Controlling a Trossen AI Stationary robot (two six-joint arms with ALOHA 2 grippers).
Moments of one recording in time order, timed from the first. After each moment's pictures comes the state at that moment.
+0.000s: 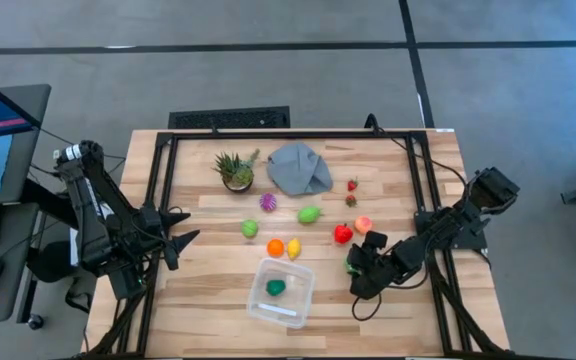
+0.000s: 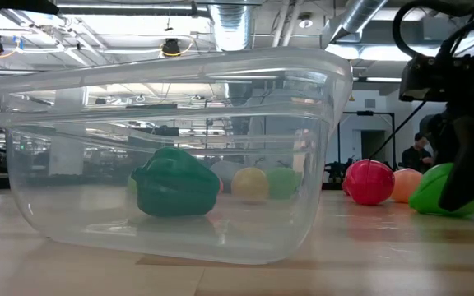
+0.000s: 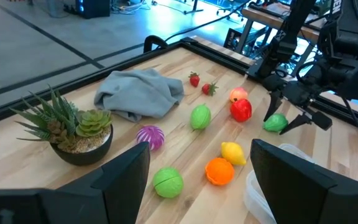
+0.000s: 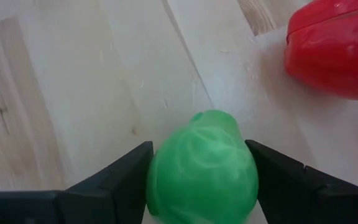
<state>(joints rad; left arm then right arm) -1.11 1.10 0.96 -1.57 -1.22 -1.98 0.63 1.58 0.69 -0.38 0.40 0.89</state>
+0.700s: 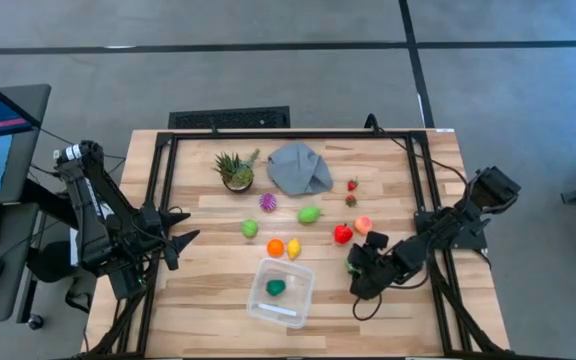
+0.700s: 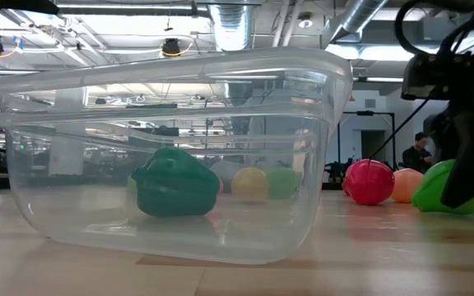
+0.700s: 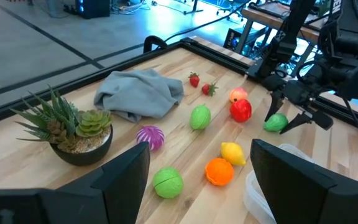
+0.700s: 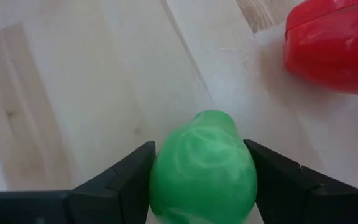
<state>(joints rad) -1.11 1.10 0.96 -1.57 -1.22 -1.98 0.64 1.57 0.69 -0.39 0.39 0.93</state>
